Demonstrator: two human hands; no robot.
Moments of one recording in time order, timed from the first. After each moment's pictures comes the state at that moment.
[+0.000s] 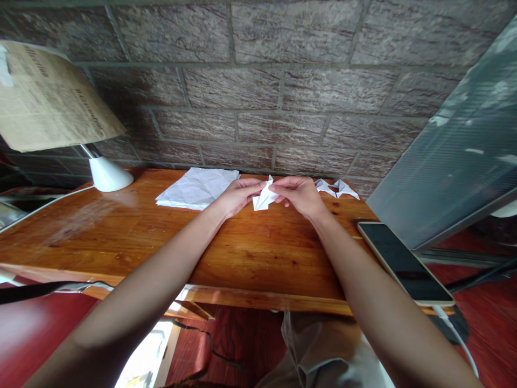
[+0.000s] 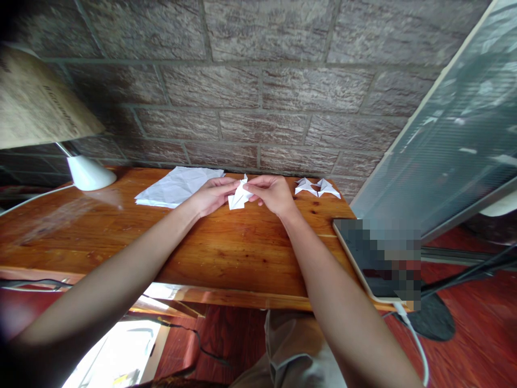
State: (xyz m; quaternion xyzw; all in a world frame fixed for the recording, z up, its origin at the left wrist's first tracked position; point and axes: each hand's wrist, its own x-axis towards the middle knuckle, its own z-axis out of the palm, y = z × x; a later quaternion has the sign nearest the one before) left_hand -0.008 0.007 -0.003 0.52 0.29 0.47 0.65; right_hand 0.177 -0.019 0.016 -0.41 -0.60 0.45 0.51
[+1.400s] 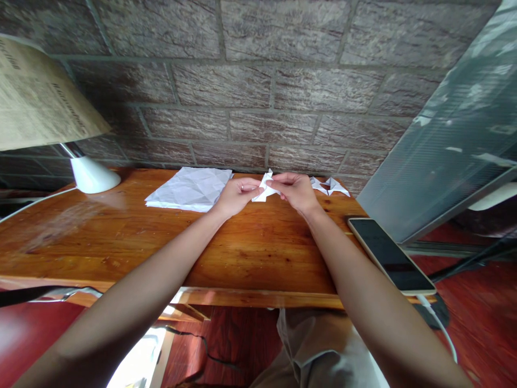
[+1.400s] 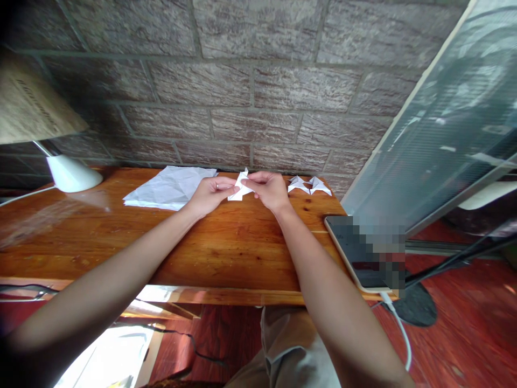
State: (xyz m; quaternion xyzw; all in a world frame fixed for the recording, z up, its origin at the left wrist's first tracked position) left_hand 0.002 0.003 -0.010 0.61 0.33 0.51 0.50; right_hand 0.182 -0.011 0.012 -0.42 -0.58 0.42 0.56
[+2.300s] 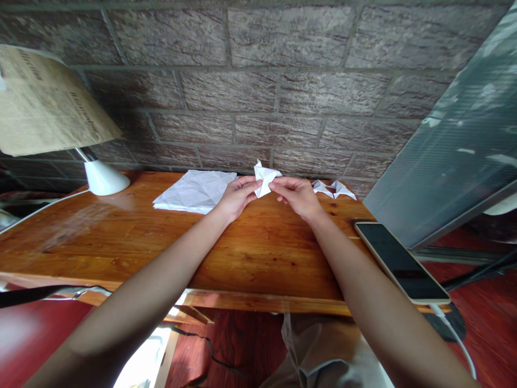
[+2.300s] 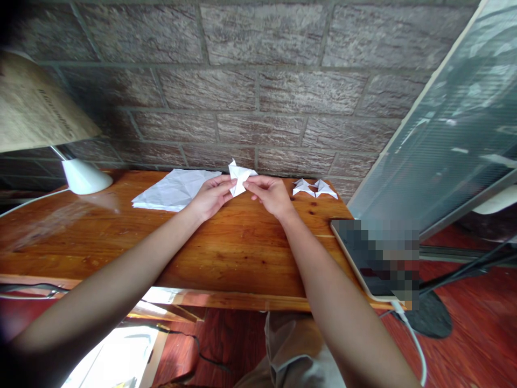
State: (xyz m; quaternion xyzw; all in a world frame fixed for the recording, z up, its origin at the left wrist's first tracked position) left_hand 0.002 0.005 -0.005 0.46 0.29 0.55 0.63; right_hand 0.180 -0.015 0.012 -0.40 -0.62 0.42 0.53
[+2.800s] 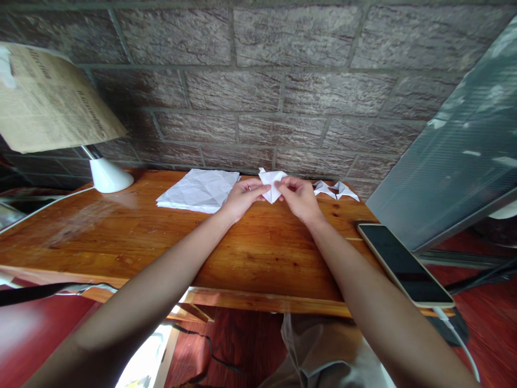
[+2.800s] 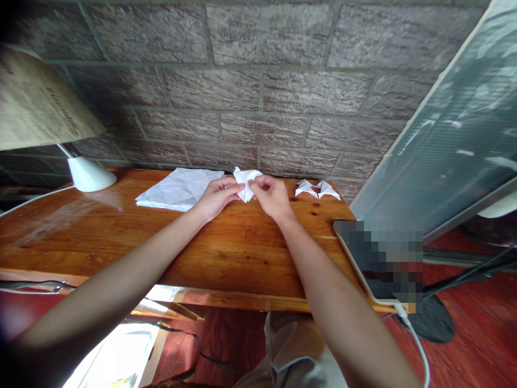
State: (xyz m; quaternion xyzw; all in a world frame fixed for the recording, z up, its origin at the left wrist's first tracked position) left_hand 0.005 0.003 -0.007 0.50 0.30 0.55 0.60; right_hand 0.171 -0.016 0.010 -0.40 -0.62 0.37 0.56
